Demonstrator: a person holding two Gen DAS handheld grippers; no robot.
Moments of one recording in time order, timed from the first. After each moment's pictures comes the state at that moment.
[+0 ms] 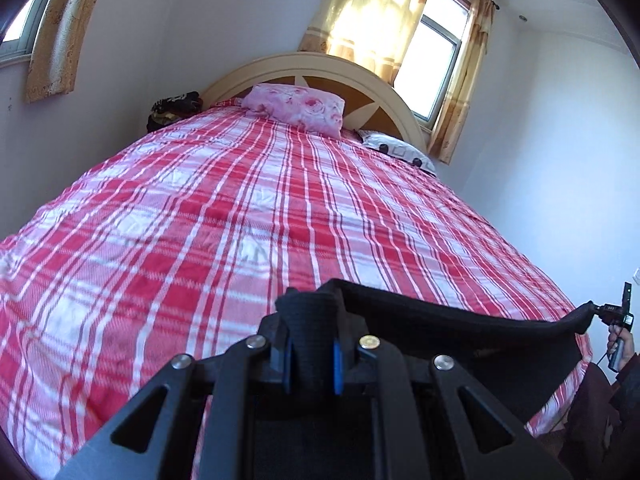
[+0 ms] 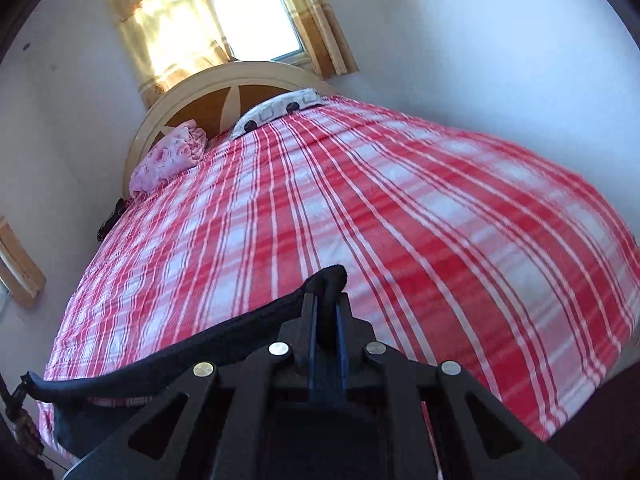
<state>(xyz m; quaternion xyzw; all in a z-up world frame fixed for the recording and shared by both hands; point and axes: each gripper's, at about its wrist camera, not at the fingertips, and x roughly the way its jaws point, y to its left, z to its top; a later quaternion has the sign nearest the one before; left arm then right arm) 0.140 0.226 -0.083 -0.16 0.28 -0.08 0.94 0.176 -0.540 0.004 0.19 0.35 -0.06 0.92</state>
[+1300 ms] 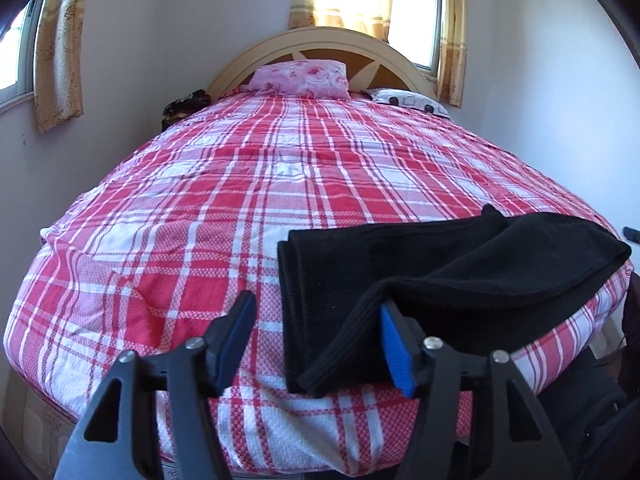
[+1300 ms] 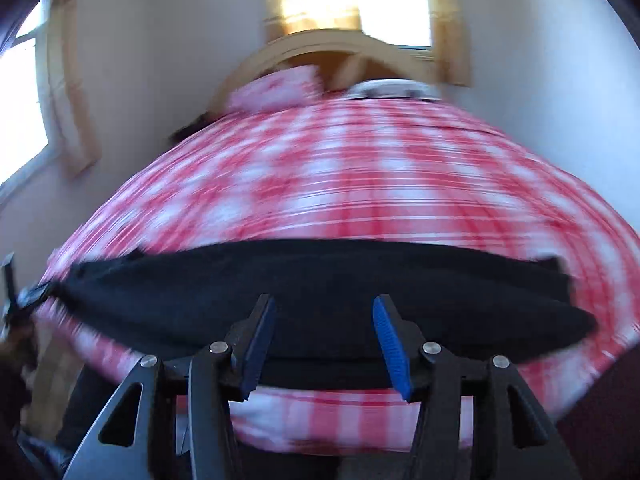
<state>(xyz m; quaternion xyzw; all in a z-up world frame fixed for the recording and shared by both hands) 0.063 0.218 -0.135 -0.04 0.32 -0.04 0.95 0.069 -0.265 -0.005 0.02 0.35 0.11 0.93</state>
